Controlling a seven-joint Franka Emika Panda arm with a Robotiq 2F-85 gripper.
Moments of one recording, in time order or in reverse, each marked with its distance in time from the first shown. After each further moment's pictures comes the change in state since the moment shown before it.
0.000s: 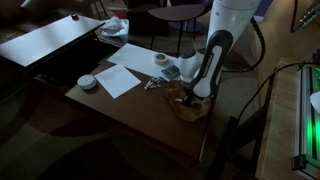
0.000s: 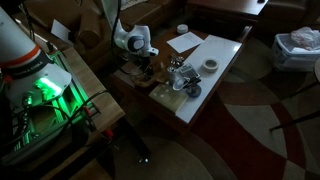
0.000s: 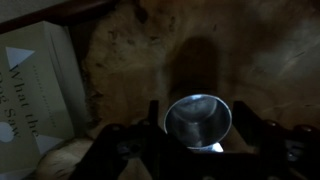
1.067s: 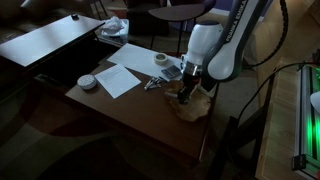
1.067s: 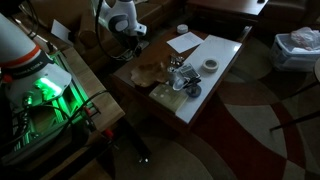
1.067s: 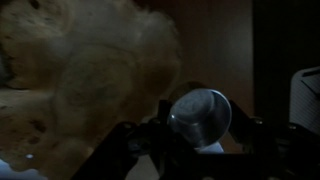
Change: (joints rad) arm -0.257 -0.365 0.330 -0.378 0.011 0.249 -0.109
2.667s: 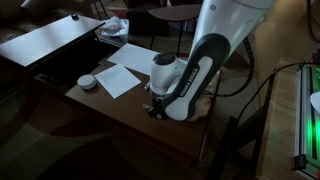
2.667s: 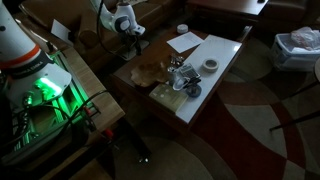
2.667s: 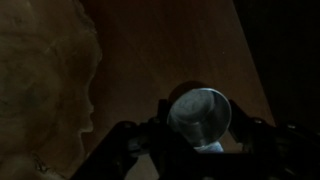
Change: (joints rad) arm 0.551 0.300 -0.288 0.509 0.241 -0.194 0.407
